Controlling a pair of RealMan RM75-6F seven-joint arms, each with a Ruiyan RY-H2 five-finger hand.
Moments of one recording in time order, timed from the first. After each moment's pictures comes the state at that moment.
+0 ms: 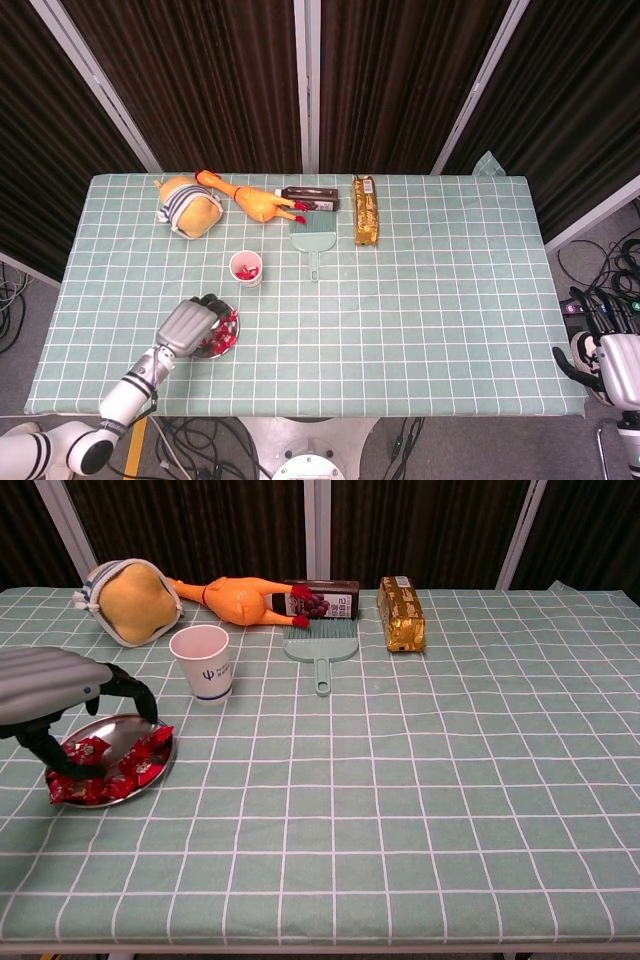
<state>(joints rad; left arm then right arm) -0.59 -1.44 0.03 -1.57 1.27 1.00 0.41 0.05 -1.02 0.05 -1.59 -1.57 1.54 0.23</state>
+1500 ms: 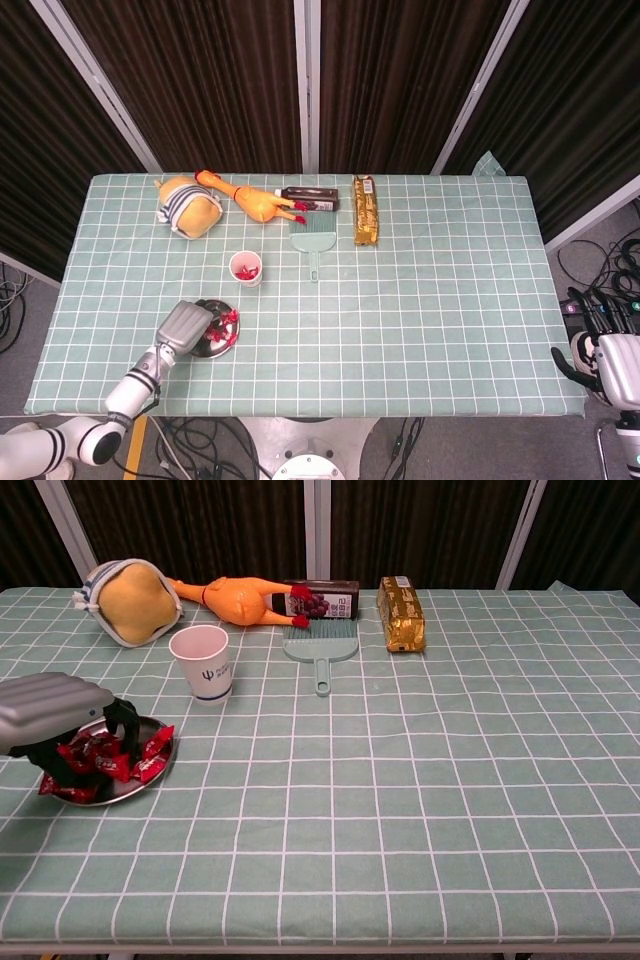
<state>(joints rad) -0.57 -1.53 0.03 -1.39 1.27 0.94 0.36 0.05 -1.01 0.05 -1.61 -1.57 1.53 0.21</state>
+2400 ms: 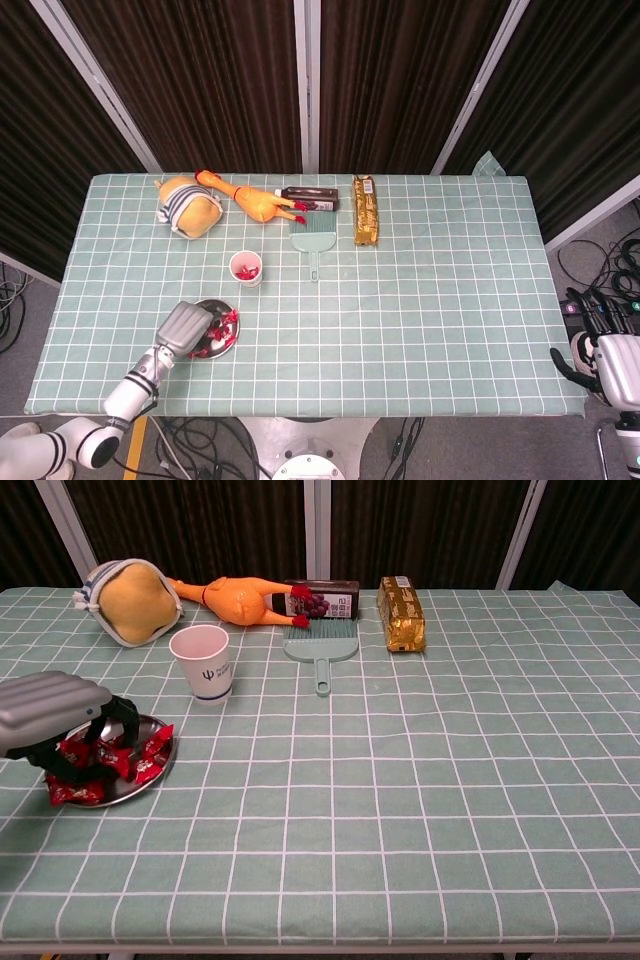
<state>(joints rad) -0.54 -1.56 0.03 -1.33 1.39 1.02 0.25 0.05 -1.01 0.04 -1.63 -1.58 1.53 0.21</state>
